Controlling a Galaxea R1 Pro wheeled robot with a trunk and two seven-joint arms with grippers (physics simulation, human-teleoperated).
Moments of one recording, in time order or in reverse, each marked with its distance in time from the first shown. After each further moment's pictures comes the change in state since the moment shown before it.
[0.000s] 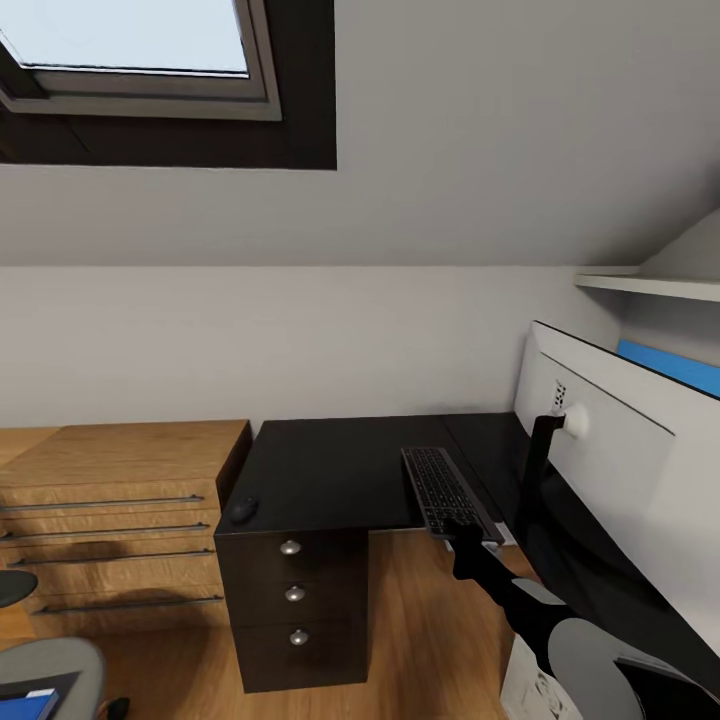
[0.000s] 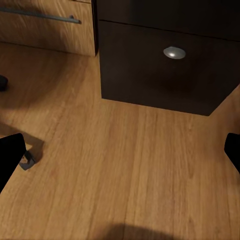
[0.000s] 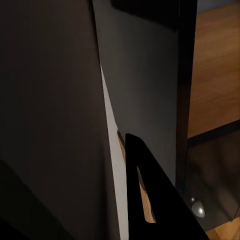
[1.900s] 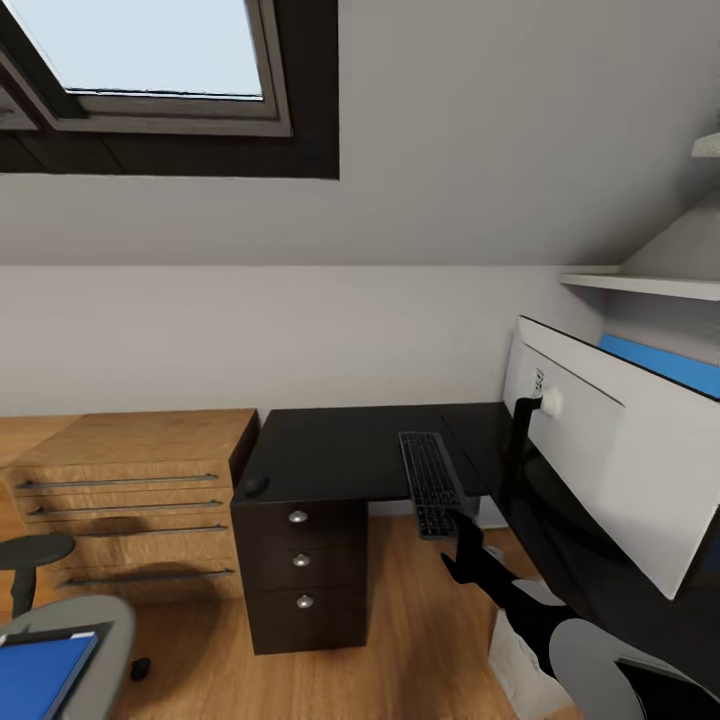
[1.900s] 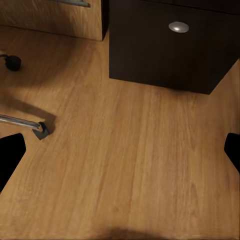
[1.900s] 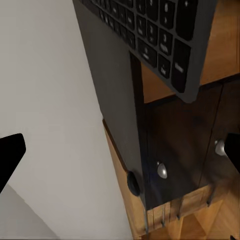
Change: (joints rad) left arm 0.000 0.000 0.001 0.000 0.000 0.000 0.000; right arm 0.001 -0.003 0.004 0.005 0.026 -0.011 -0.018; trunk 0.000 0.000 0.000
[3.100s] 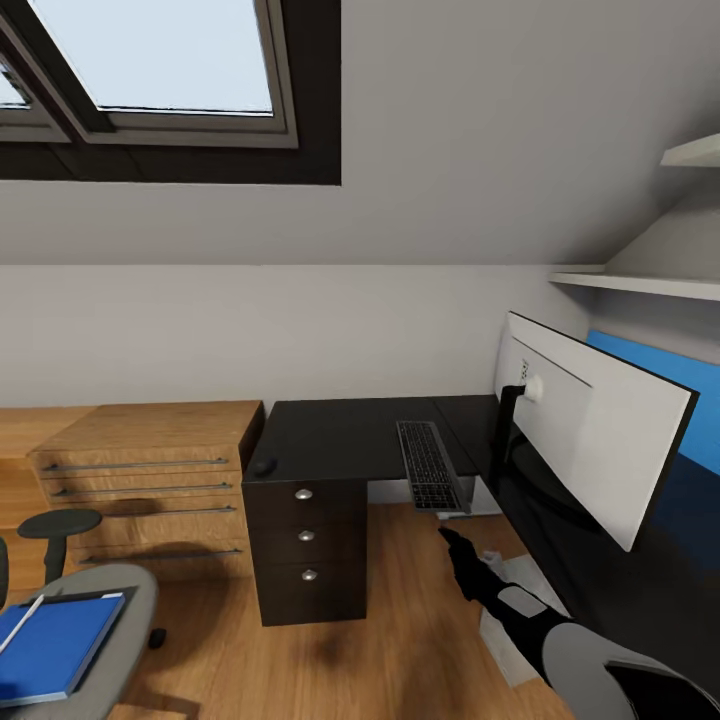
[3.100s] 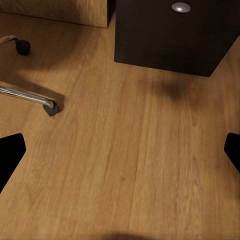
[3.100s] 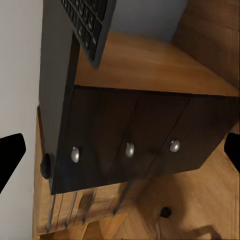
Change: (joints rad) left arm 0.000 -0.001 -0.001 0.001 -0.001 0.000 -0.001; right arm 0.000 0.019 0.091 0.041 0.278 -0.254 -0.004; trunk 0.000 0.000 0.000
